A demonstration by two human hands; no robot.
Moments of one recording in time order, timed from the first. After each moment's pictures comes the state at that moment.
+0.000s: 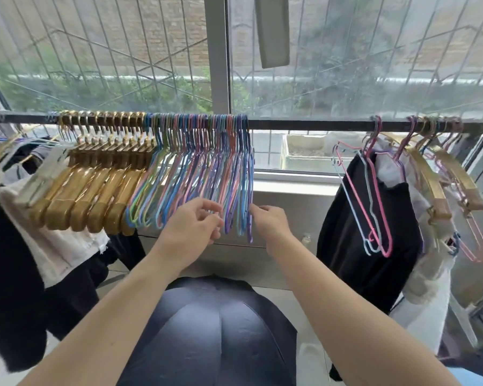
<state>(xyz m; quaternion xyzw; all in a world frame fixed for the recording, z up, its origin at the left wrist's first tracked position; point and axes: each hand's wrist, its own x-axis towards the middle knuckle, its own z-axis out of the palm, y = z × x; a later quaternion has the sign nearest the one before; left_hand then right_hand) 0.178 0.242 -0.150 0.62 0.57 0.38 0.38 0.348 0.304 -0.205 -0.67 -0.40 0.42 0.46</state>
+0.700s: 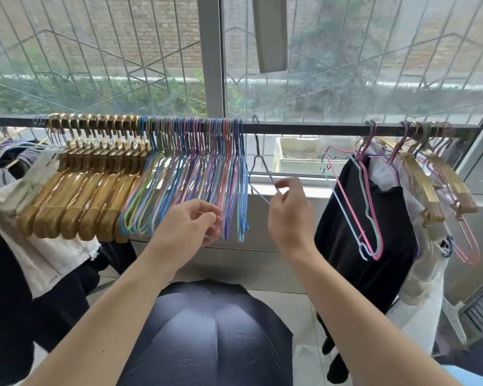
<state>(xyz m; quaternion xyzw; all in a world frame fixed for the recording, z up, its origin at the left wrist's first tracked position) 0.171 0.248 -0.140 0.60 0.54 0.41 0.43 0.361 0.269 -0.169 -0.64 -0.52 0.12 0.55</state>
